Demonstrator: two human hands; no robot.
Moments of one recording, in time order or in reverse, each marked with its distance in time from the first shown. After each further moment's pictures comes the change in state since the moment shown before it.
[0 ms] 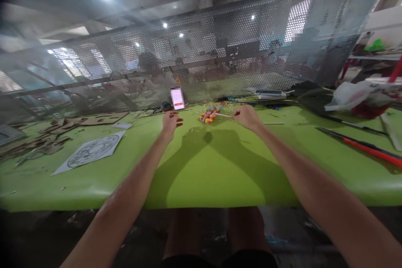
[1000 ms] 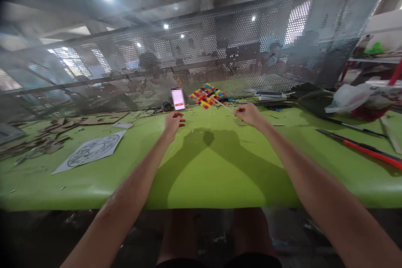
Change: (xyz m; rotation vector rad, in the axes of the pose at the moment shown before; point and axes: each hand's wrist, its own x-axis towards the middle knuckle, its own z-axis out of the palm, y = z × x) left_hand 0.000 -0.004 0.003 0.072 -0.072 0.058; right_hand 0.004 0.011 -0.009 0.100 -0.034 -0.029
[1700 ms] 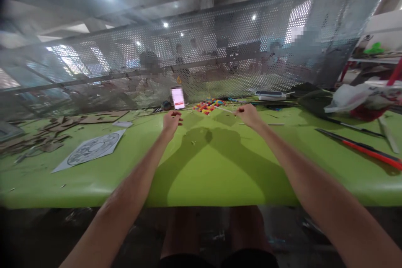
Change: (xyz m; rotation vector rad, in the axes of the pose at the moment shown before) left_hand 0.013 -0.012 -0.007 0.134 0.058 0.100; right_hand 0.005 0.006 0.012 -0.140 0.030 0.037
